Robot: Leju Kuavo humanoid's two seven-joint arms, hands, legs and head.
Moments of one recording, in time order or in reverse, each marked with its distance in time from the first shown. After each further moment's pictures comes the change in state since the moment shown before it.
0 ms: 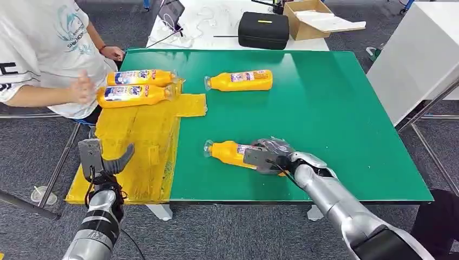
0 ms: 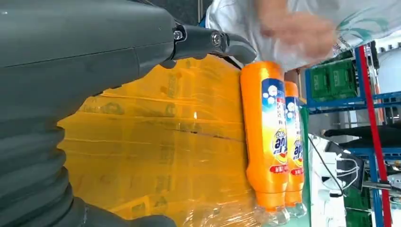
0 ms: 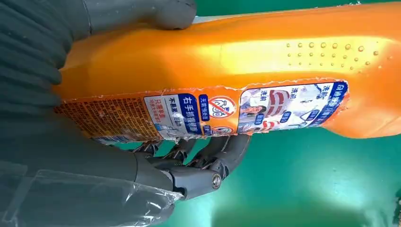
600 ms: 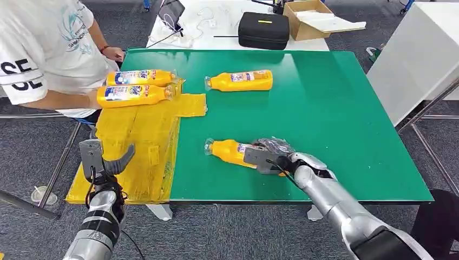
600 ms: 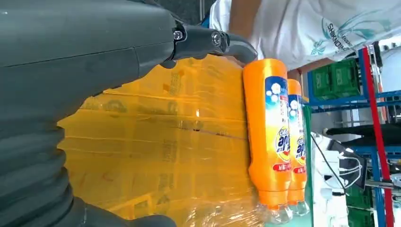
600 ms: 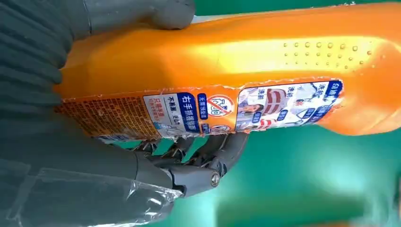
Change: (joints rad) left arm 0.001 -0.001 0.000 0.006 0.007 -0.014 0.000; right arm 0.031 0.011 -0.016 -0.014 -0.042 -0.130 -0.028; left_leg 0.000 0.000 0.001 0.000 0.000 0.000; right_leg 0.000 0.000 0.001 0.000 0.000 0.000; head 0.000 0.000
